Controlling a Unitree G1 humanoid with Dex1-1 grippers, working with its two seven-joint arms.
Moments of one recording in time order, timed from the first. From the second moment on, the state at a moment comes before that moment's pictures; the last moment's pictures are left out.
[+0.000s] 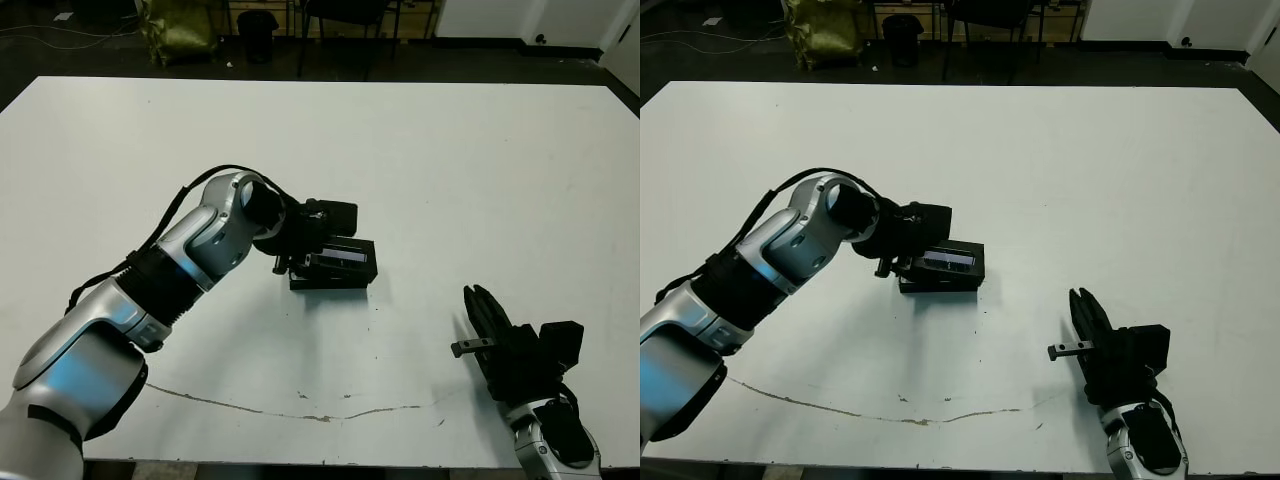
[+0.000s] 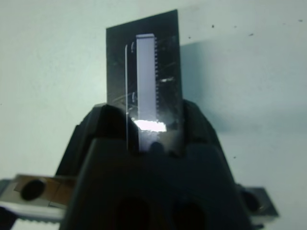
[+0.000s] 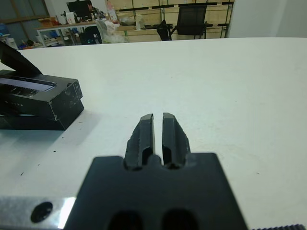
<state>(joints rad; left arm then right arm) -0.88 0.42 -0.66 0.27 0.27 0.40 -1.19 0.31 -0.19 -0.05 -0.27 0.21 0.02 0.22</state>
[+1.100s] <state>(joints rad) -0.83 0.44 -0.66 0.25 0.27 0.40 -1.19 0.32 -0.19 -0.06 -0.27 0.21 0.01 0.22</state>
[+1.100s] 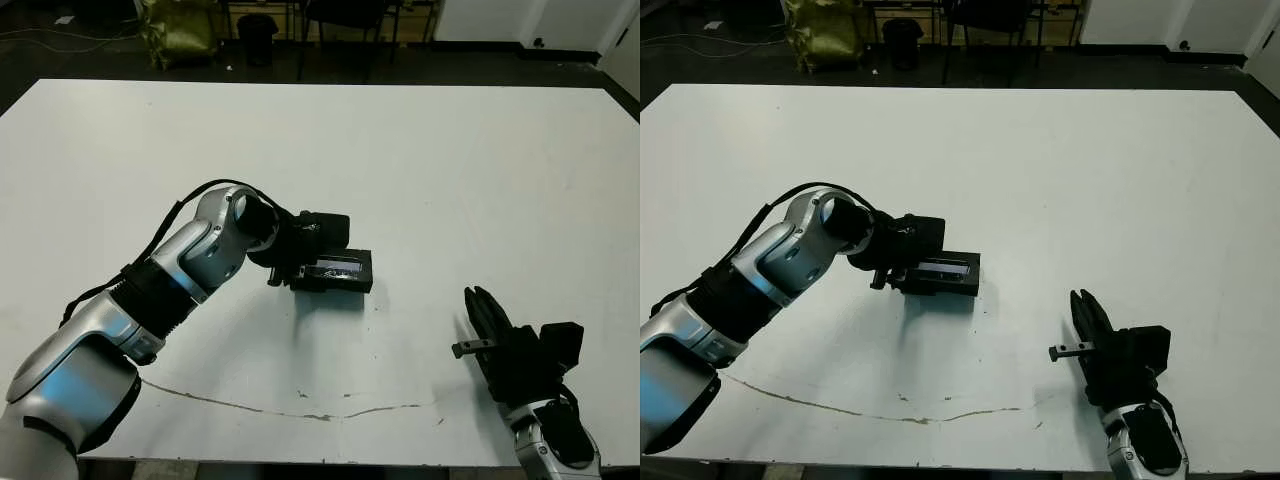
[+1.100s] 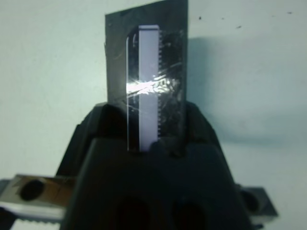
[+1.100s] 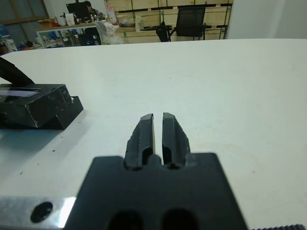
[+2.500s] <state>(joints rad) -0.69 0.40 -0.56 0.18 0.26 0.51 -0.98 0.32 -0.19 -0.05 -0.28 0.20 0.03 0.21</state>
